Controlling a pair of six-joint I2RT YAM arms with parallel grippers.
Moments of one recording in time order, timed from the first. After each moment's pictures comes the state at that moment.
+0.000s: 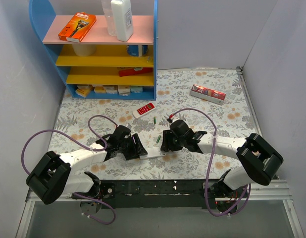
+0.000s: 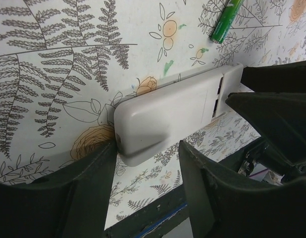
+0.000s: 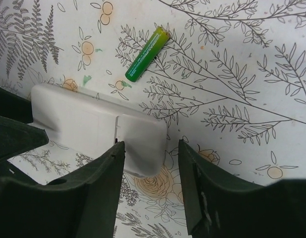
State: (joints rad) left arm -0.67 1.22 0.45 -0.11 0.23 -0.98; right arm 0.86 1.44 0.65 -0.07 -0.07 0.64
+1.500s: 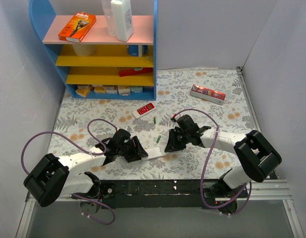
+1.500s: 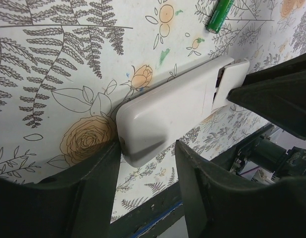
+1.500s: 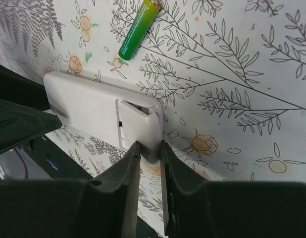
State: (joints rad) left arm -0.72 1.19 0.38 -0.03 0.20 -1.06; right arm 0.73 1.49 0.68 -0.16 -0.35 0.63
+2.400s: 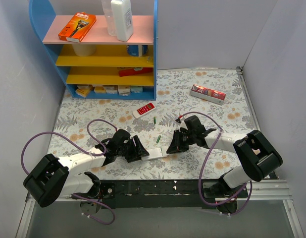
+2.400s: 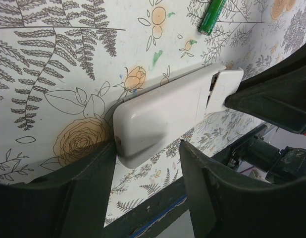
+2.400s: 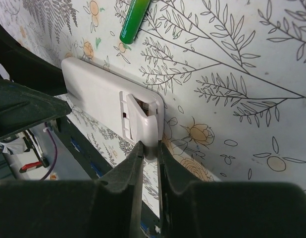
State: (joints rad) left arm -0.72 1.18 0.37 0.00 0.20 -1.08; right arm 0.61 1.49 0.57 -0.02 -0.58 0.65
